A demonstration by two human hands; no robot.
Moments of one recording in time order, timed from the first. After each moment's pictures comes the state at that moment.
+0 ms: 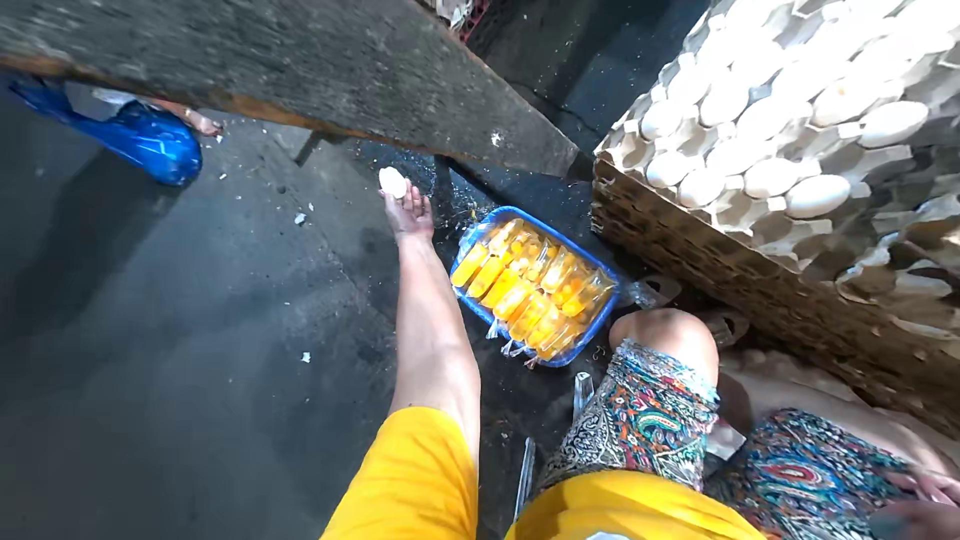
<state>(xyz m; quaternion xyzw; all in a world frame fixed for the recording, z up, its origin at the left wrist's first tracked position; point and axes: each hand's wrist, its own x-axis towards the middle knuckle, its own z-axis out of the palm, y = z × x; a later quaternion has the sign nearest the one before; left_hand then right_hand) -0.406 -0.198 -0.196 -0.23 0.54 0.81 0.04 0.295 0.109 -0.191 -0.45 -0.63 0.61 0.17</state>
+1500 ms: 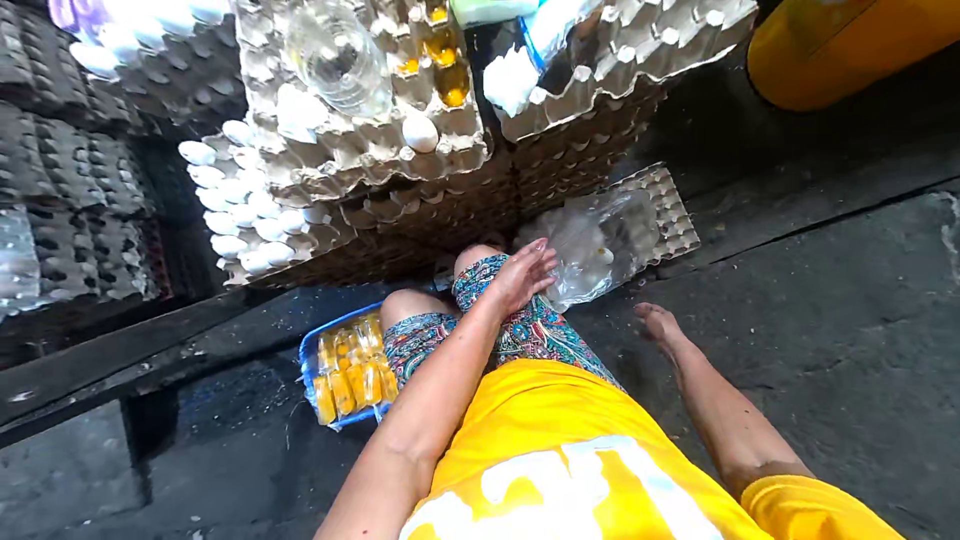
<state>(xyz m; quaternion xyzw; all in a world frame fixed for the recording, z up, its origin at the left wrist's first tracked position) 0.189 0.060 -0.160 0.26 0.53 0.28 0.75 0.482 -0.020 -0.303 -0.77 -0.13 0.60 0.18</state>
